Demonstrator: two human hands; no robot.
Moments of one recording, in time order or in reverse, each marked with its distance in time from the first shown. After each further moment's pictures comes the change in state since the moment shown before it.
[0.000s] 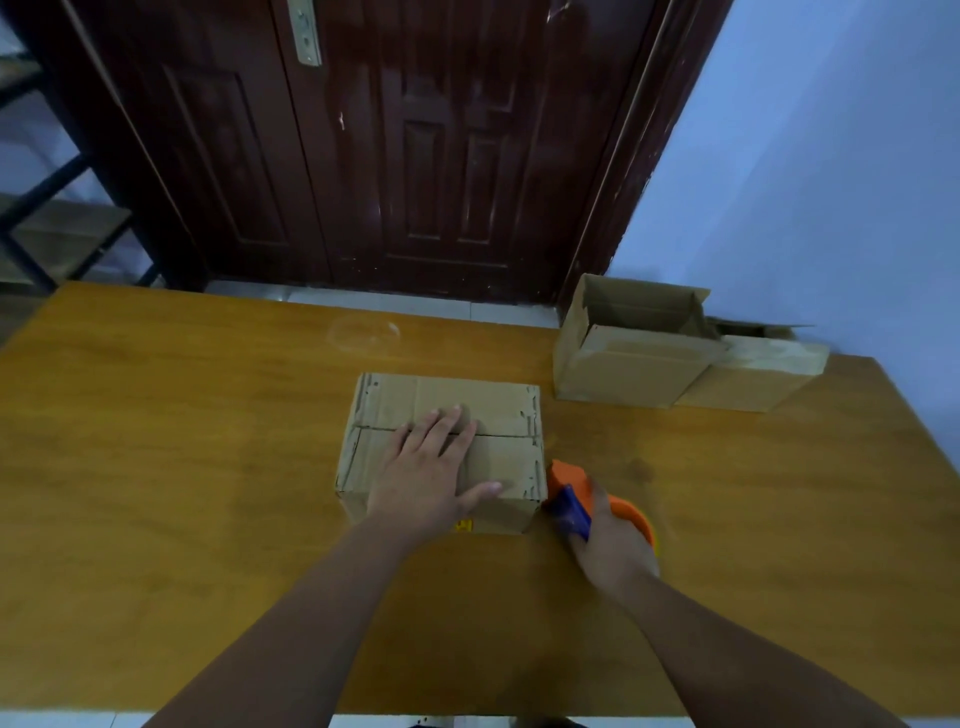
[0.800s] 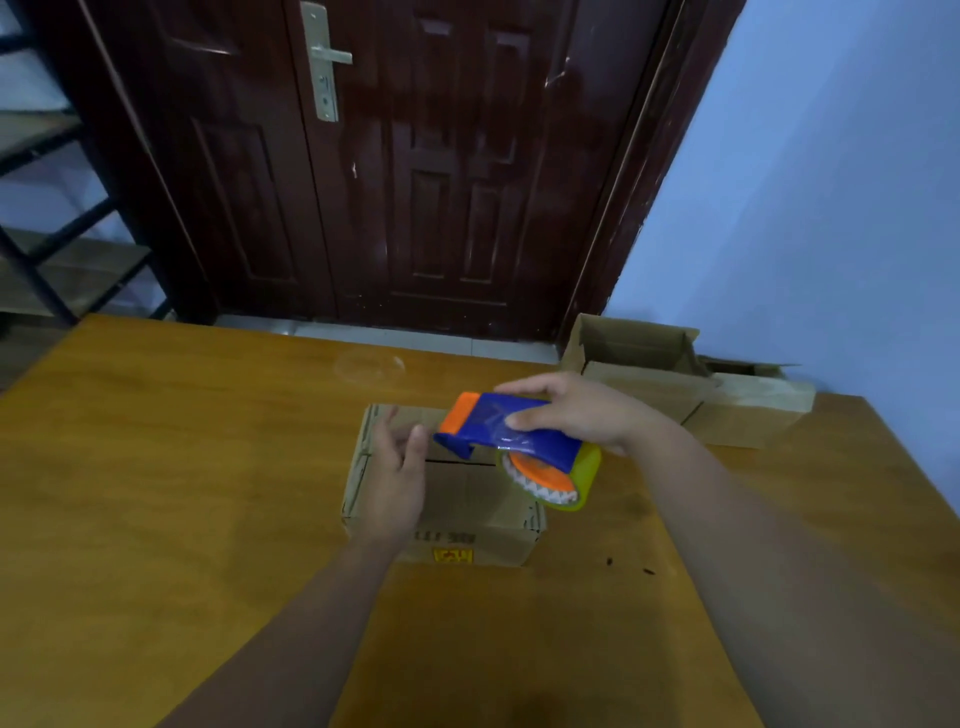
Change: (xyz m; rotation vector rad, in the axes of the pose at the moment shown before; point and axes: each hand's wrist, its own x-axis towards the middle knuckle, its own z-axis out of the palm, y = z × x) left_hand -0.003 -0.008 -0.019 -1.201 0.444 -0.339; right_hand 0.008 -0.151 -0.153 0.307 -0.467 -0.443
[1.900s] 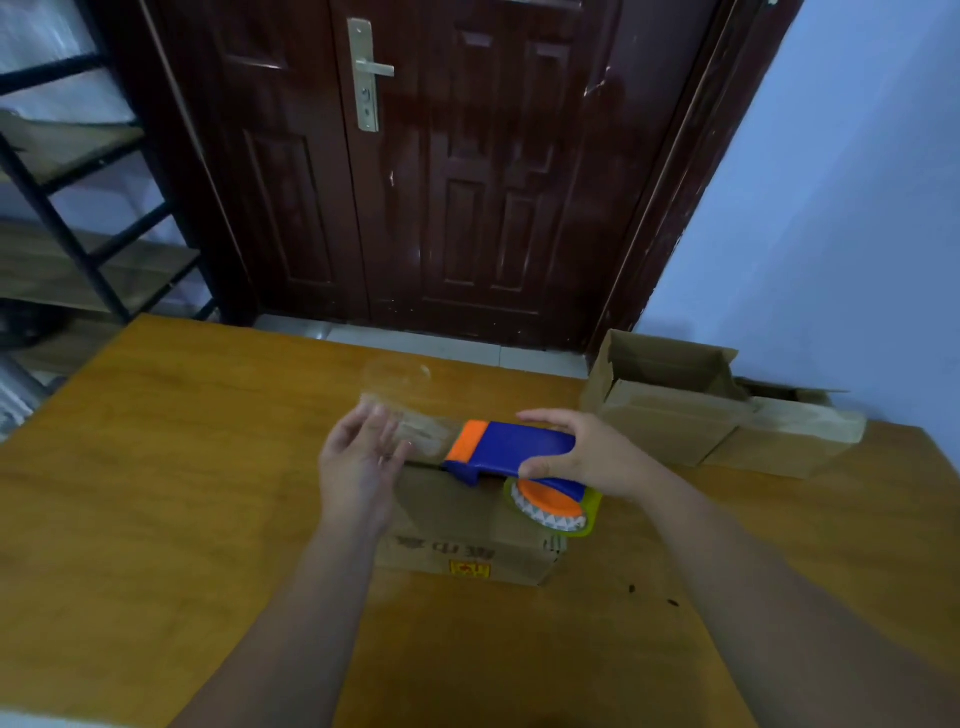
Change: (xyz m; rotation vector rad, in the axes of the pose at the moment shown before) left_hand 0.020 0.026 -0.036 -0.851 0.310 -0.248; right_hand 0.016 0.035 0.015 -0.120 0.027 -0.142
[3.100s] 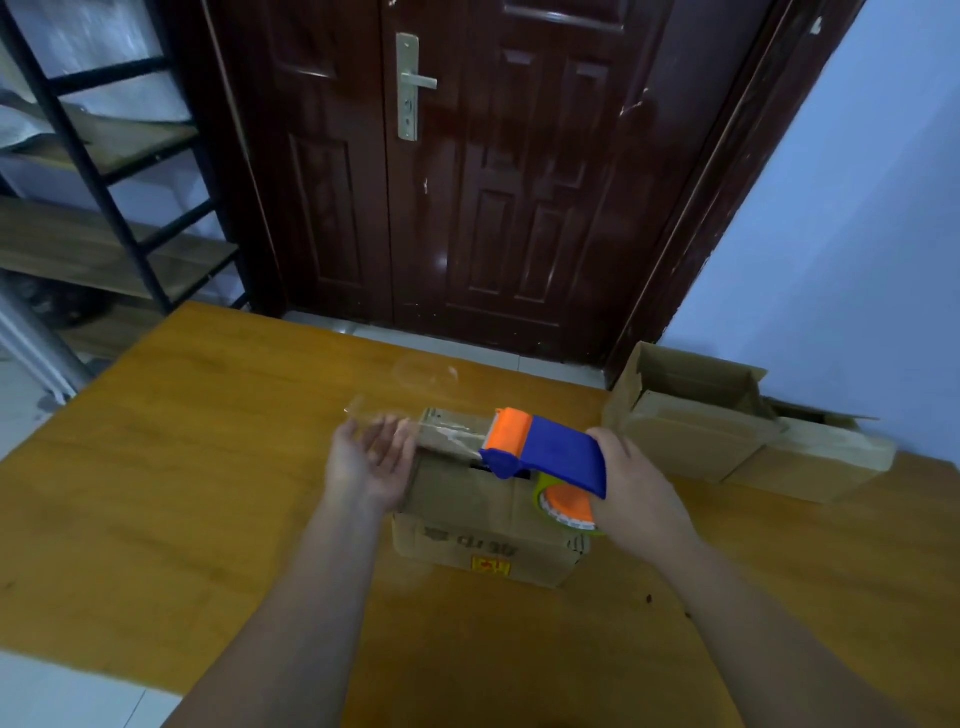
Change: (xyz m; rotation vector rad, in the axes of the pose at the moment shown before) left_hand 0.012 0.025 -0.019 -0.289 0.178 -0.379; right_hand -0.025 0.020 0.039 -0.514 0.427 -0.015
